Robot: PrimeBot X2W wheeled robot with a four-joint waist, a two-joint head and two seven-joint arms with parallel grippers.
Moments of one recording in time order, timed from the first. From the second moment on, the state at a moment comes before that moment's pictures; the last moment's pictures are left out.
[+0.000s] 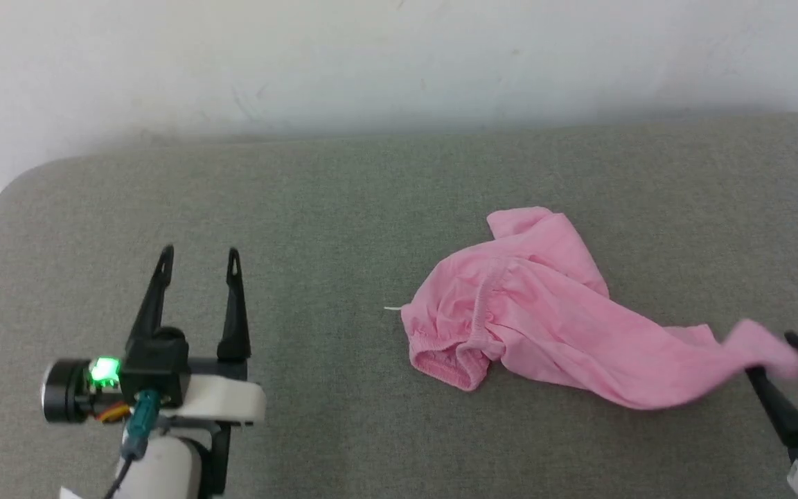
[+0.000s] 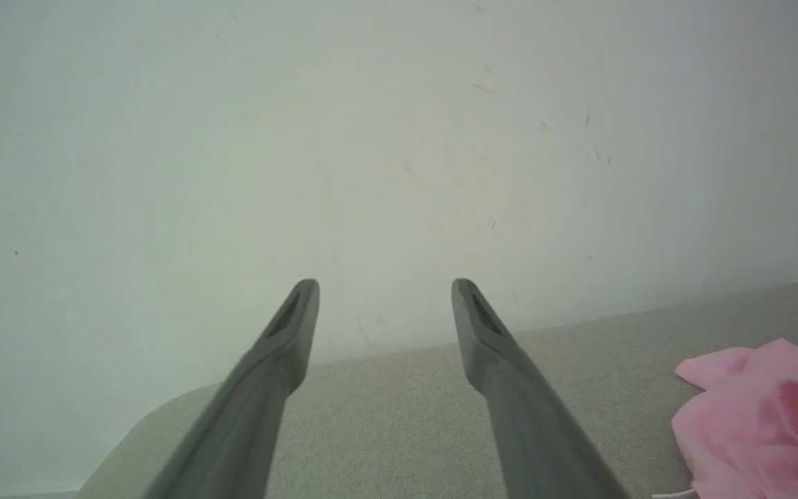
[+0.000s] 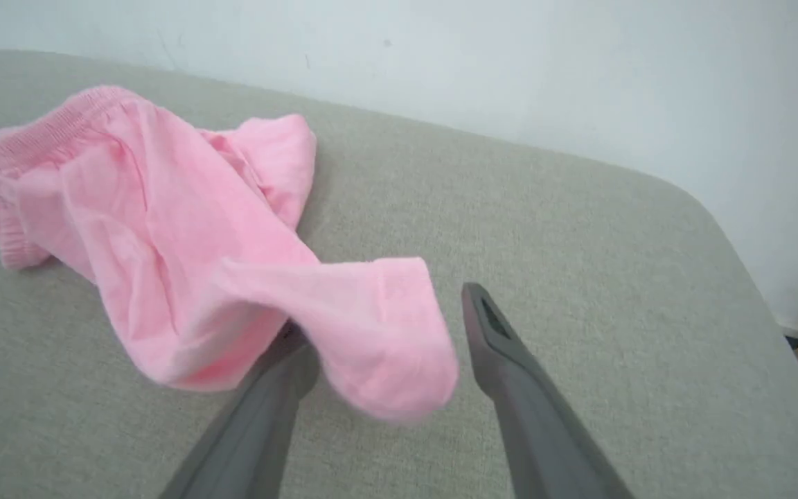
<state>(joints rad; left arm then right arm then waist) -0.09 0.14 -0.10 0.02 0.00 0.16 -0.26 -0.02 -0.71 0.30 0.26 0.57 0.13 -0.17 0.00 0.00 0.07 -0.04</state>
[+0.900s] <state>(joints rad) -0.80 0.38 -1.06 0.38 -0.62 -0.13 0.32 0.04 -0.22 0.01 -0.11 0.16 0.13 -0.25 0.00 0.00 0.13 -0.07</state>
